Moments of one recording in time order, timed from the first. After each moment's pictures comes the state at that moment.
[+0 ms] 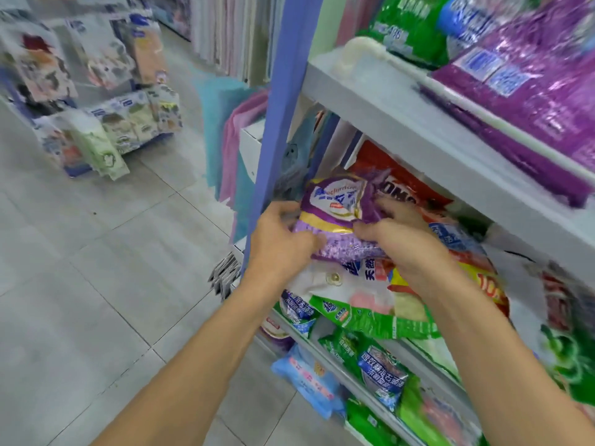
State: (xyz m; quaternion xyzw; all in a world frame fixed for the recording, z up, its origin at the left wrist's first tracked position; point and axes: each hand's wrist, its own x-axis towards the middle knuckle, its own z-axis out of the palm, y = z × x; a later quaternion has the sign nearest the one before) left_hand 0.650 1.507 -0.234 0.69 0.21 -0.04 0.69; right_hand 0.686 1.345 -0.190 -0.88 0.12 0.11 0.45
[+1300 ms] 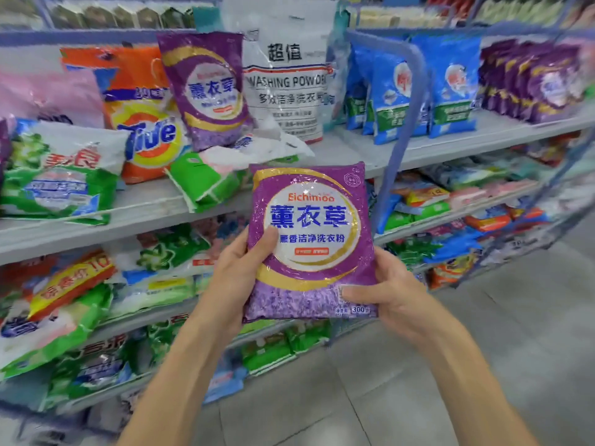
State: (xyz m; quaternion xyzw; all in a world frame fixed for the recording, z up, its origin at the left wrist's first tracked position) left_hand 0.288 1.162 -0.023 0.53 -0.19 -0.40 0.73; right_hand 0.120 1.025 -0.047 -0.57 0.23 -0.22 0.76
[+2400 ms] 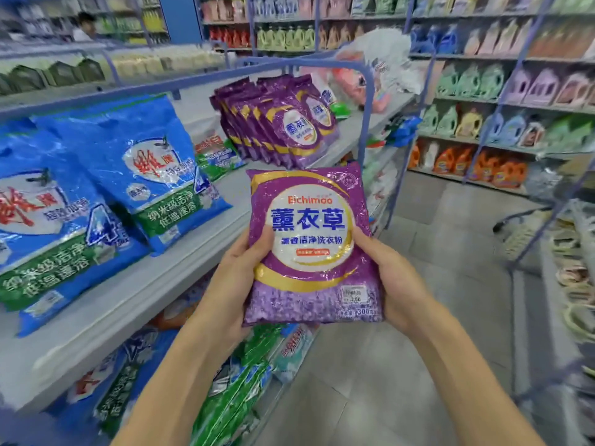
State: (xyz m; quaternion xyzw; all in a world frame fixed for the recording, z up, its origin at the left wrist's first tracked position) left_hand 0.066 0.584 0.019 0.43 -0.33 -0.61 0.58; right_hand -0.123 0.550 0.006 -0.34 0.40 -0.48 0.71
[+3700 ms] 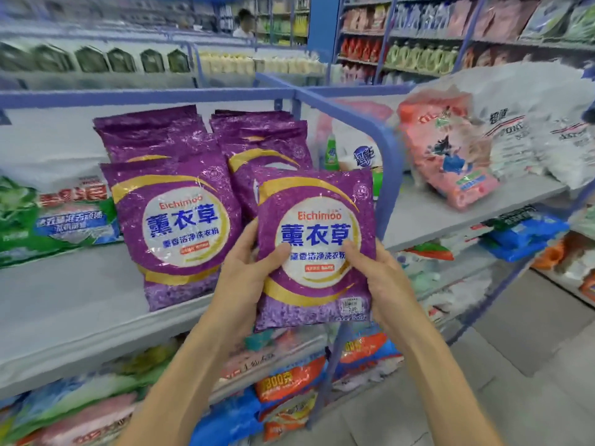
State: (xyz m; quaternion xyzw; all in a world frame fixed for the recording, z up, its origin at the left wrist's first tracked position) left_hand -0.118 0.043 -0.006 0.47 -0.27 -0.38 0.75; right_hand -0.264 -0.073 -0.013 -0.52 0.29 -0.38 0.71
